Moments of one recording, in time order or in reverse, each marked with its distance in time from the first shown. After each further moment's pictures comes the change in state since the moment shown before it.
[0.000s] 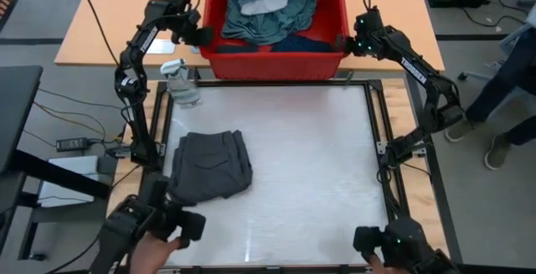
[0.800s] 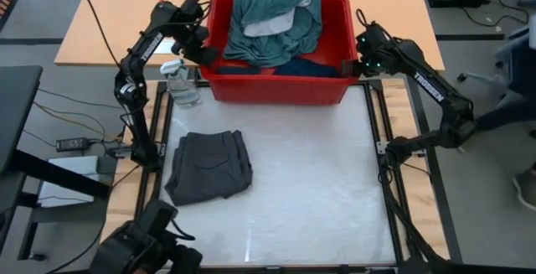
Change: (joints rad) left arm -0.127 -0.118 -0.007 -0.287 -0.122 0.107; right arm 0.145 -0.196 -0.003 -0.386 0.112 -0.058
